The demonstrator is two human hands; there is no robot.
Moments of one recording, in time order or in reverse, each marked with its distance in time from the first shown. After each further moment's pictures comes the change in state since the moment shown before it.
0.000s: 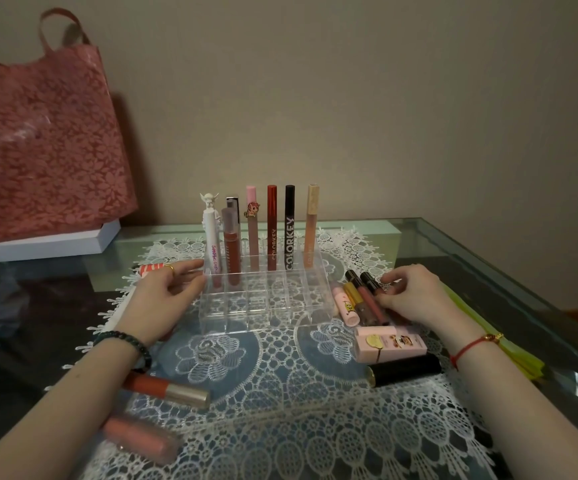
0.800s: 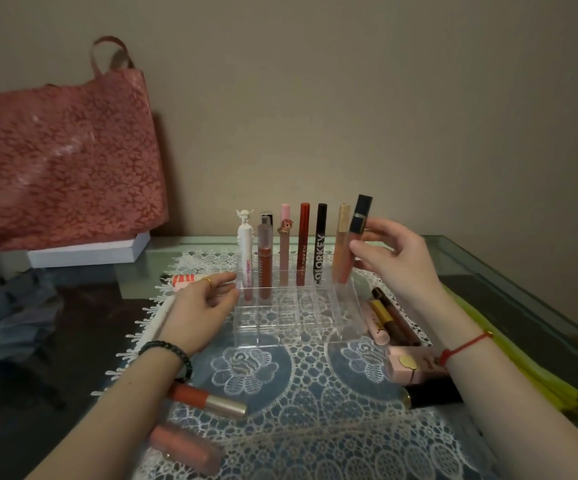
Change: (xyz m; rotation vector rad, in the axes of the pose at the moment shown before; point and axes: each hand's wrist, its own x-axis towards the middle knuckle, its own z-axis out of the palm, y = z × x) left_hand -0.004 0.006 -0.002 -0.106 -0.013 -0.060; right_hand -0.021 -0.096 0.004 0.789 0.070 -0.358
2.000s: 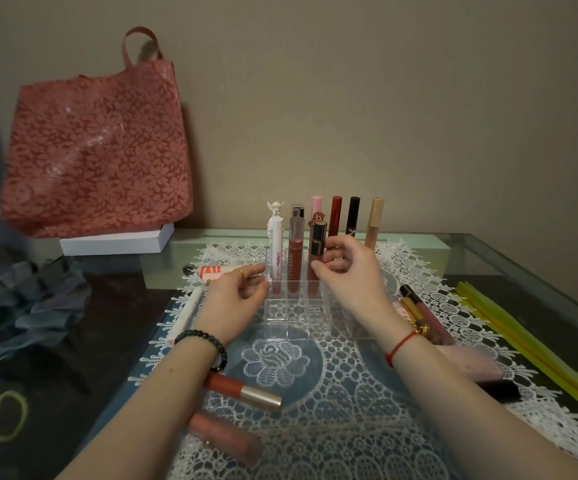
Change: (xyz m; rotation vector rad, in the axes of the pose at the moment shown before) left_hand -0.003 0.004 0.000 -0.005 -0.010 0.005; right_hand -0.004 0.031 0.079 -0.259 -0.041 -0.065
